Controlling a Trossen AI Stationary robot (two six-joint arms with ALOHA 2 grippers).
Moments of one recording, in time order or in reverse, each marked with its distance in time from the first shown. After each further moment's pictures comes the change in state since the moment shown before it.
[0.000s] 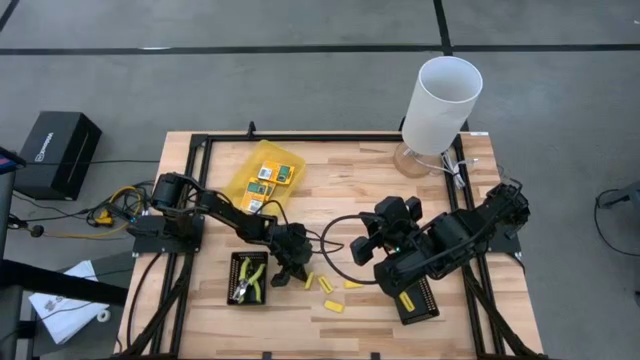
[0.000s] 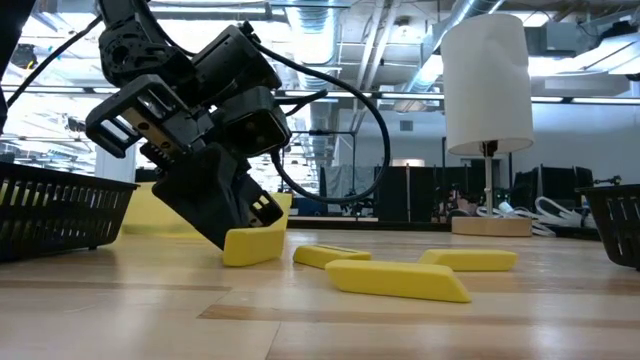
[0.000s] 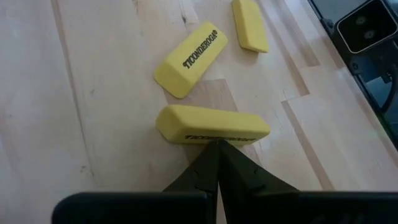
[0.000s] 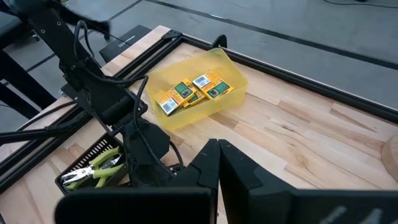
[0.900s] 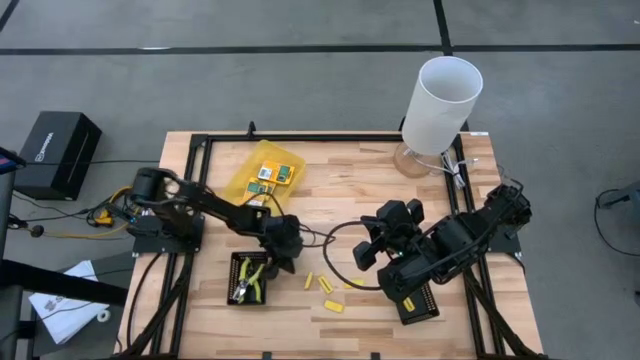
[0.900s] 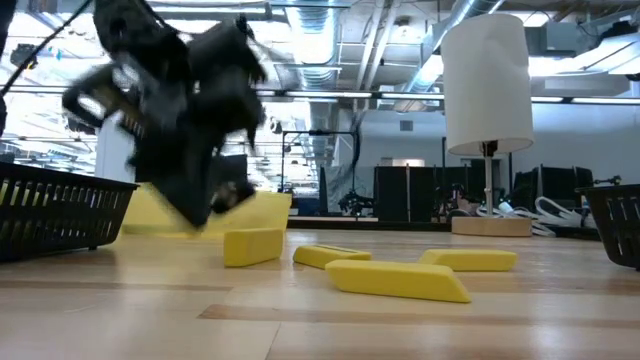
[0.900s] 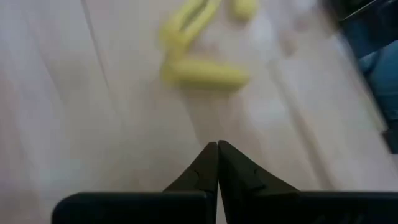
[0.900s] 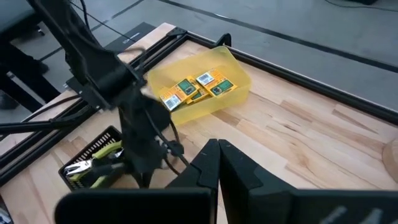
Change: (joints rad) left arm 0.032 -0.197 -0.009 -0.277 -0.004 0.119; right arm 0.021 0.000 0.000 -0.008 0.002 -0.007
